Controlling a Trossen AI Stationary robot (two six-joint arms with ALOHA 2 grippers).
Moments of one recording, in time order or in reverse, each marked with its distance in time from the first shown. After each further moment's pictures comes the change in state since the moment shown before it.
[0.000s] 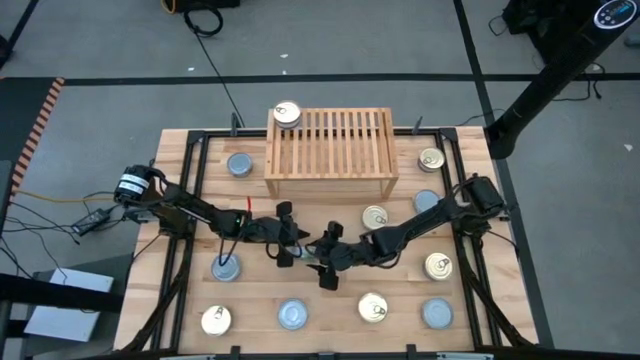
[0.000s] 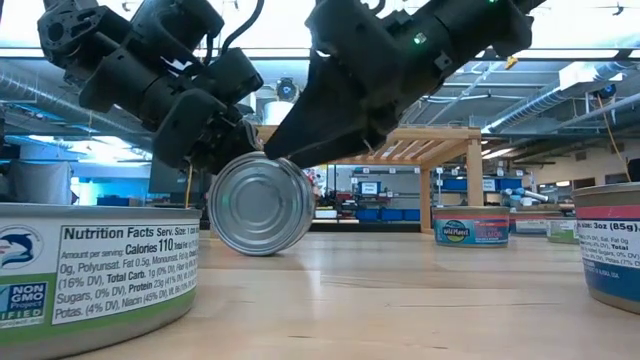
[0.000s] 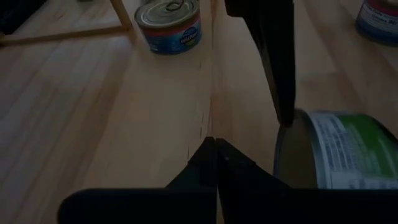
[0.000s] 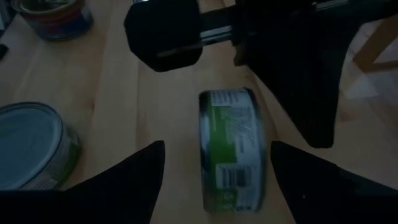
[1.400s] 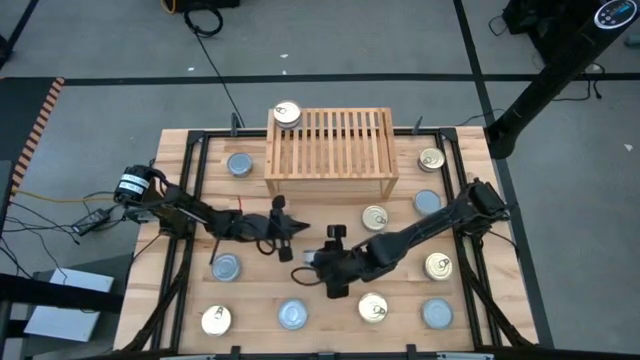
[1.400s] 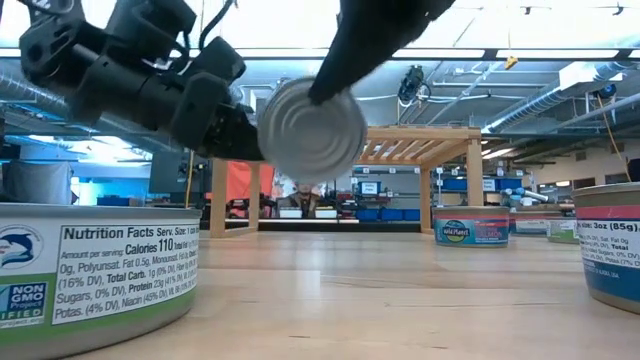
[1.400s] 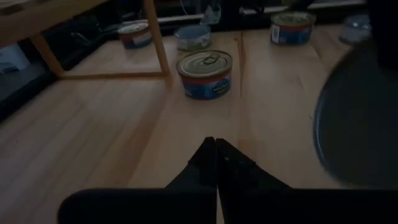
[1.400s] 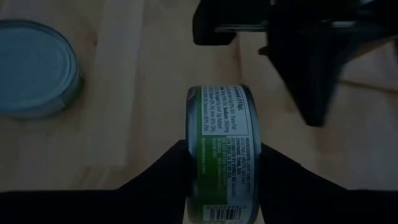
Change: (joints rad) left arm 0.002 0.001 -0.124 0.359 -0.105 -0.002; right arm 0.088 0.005 0.413 -0.761 0.109 -0.134
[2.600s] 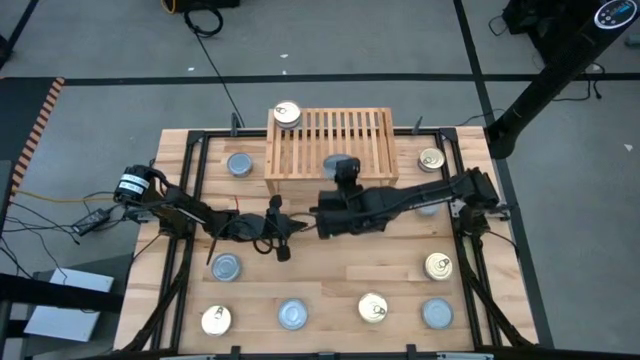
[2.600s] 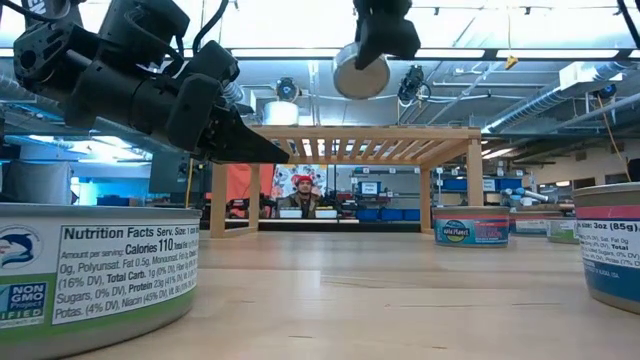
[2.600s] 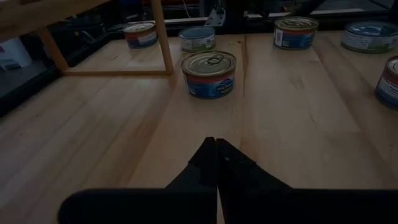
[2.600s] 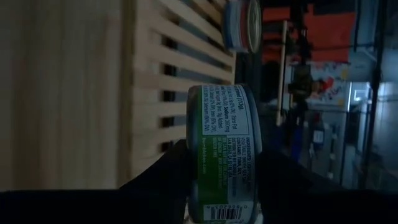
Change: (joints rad) left arm 0.000 0.000 -0.029 0.040 -0.008 -0.025; right arm -0.226 -0.002 0.328 -0.646 0.591 -0.318
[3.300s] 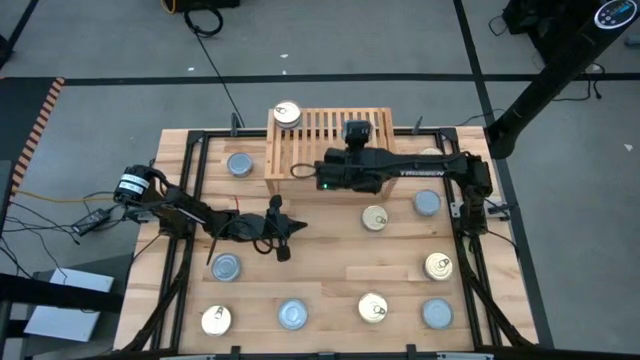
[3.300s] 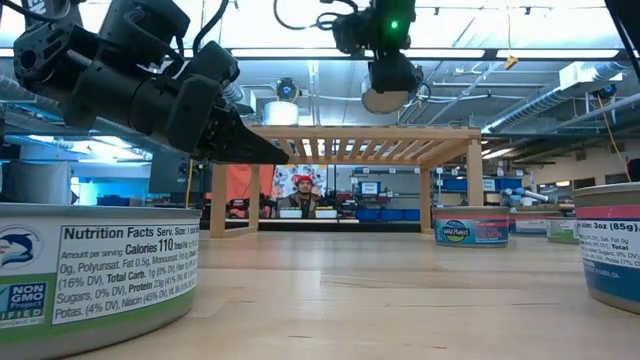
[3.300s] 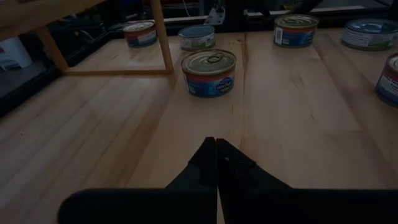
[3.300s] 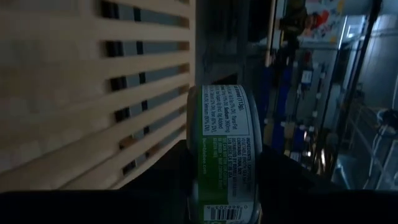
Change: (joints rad) left arm 0.000 0.000 0.000 -0.006 0.000 0.006; right arm -0.252 0.000 0.000 -0.069 0.063 -0.021
